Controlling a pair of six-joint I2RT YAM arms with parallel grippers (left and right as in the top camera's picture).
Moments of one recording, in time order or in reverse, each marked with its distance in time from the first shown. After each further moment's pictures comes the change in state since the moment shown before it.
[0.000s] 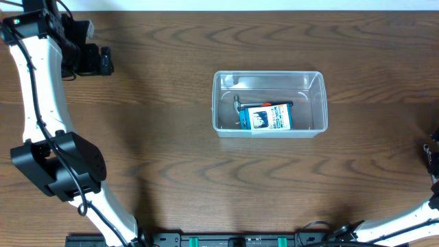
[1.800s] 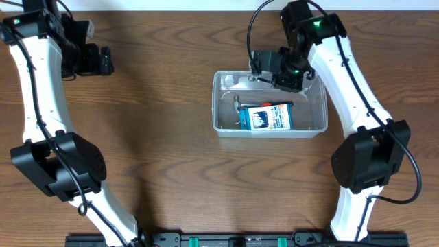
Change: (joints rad) left arm 0.000 0.000 0.000 0.000 0.000 0.000; right arm 1.272 0.017 0.608 -0.489 -0.172 -0.086
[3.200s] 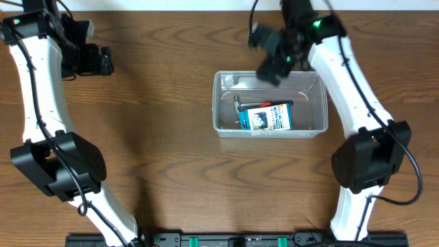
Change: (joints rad) left arm 0.000 0.000 0.000 0.000 0.000 0.000; right arm 0.000 0.000 0.099 0.203 -0.042 0.413
